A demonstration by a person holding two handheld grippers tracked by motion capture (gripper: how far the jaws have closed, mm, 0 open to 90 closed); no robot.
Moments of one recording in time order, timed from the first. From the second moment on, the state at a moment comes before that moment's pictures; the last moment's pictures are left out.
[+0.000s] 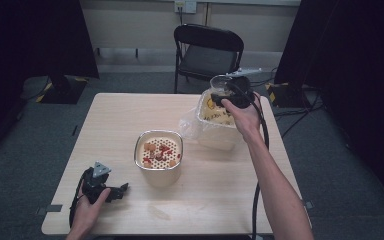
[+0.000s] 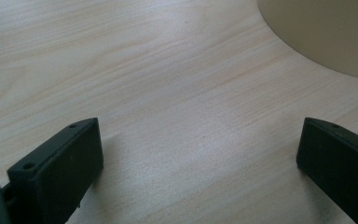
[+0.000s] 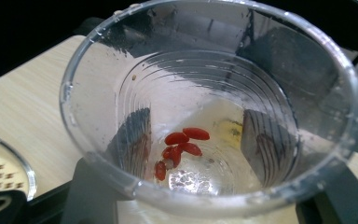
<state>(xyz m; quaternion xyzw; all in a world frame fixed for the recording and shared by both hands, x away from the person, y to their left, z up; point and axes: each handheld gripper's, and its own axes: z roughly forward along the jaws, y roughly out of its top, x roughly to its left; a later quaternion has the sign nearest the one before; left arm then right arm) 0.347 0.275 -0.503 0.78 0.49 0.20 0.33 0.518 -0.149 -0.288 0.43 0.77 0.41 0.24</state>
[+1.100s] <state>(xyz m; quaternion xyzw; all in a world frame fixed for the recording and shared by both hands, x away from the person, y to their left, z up) 0.347 0.275 -0.503 0.78 0.49 0.20 0.33 0.518 -0.171 -0.308 0.46 0.74 0.42 0.24</state>
